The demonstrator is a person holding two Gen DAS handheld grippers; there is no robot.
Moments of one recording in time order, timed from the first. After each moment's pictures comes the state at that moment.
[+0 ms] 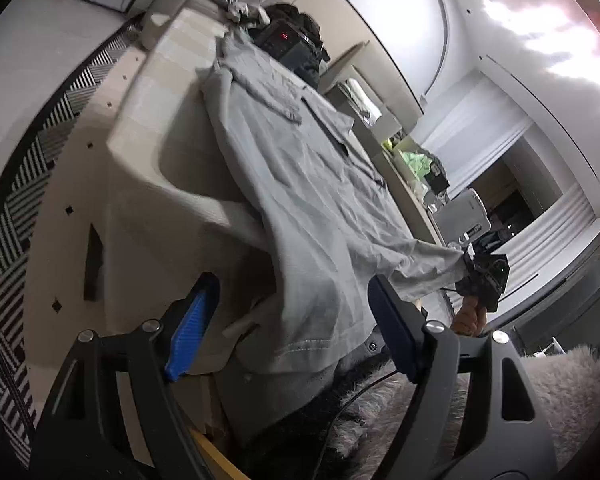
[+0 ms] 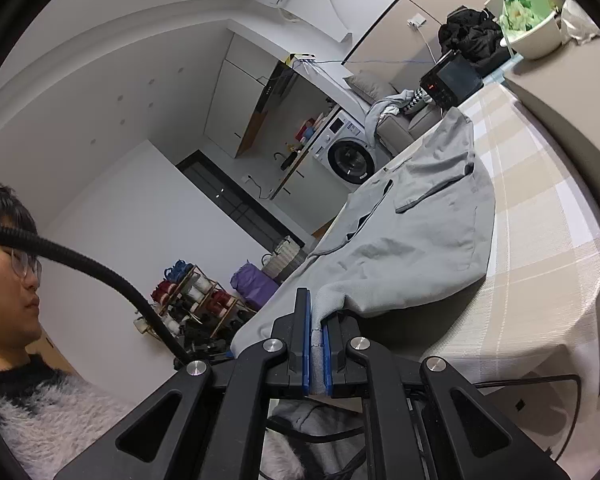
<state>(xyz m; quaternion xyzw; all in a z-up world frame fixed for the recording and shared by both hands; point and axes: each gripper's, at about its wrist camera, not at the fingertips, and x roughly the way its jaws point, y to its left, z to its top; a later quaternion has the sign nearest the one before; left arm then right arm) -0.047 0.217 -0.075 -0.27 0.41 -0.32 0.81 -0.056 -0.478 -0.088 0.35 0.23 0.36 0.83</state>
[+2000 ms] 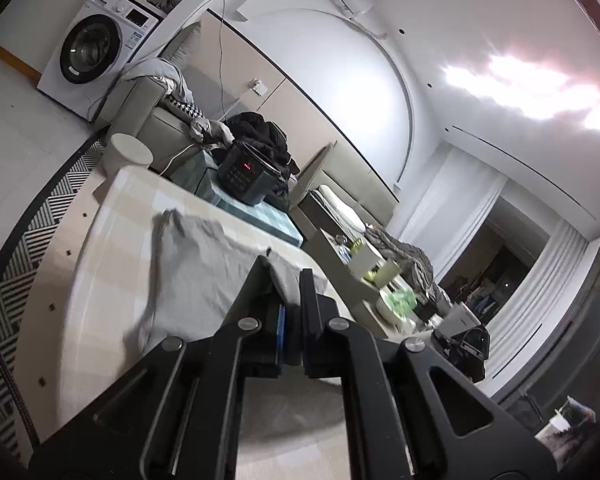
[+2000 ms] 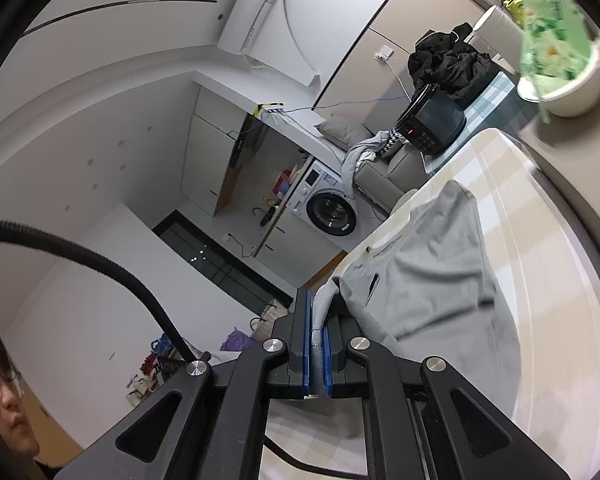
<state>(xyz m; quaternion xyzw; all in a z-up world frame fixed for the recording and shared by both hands) 0.146 0.212 0.091 -0.30 0.21 -0.30 0.88 0.129 -0.498 -0.018 0.42 0.18 0.29 0.84</state>
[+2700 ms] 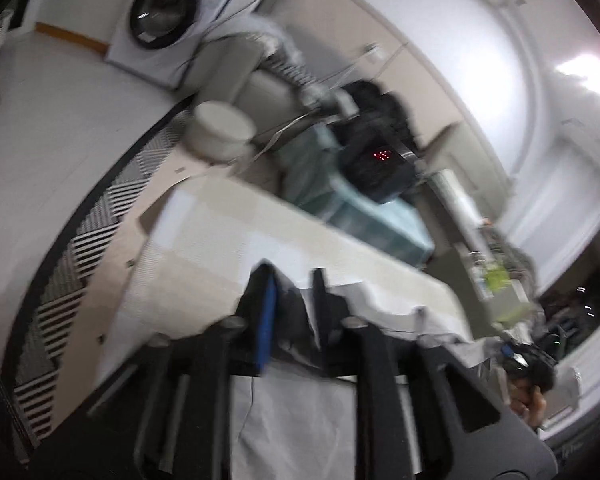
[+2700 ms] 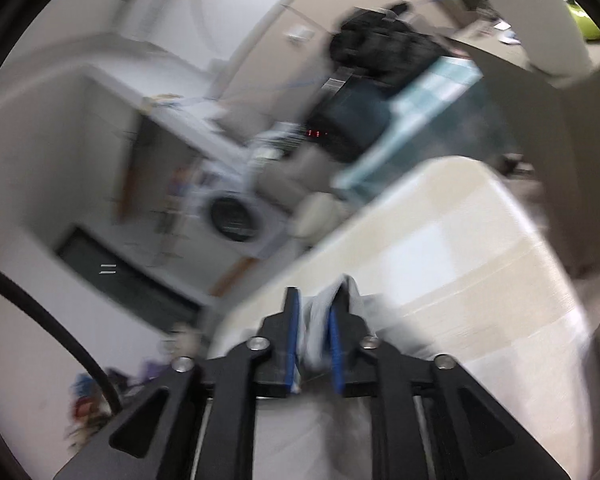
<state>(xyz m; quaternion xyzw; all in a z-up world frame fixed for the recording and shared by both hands) 0.518 0.169 0.016 -0.27 0.35 -0.11 0.89 0.440 -0.520 -0.052 0.40 0.31 0.11 0.85</state>
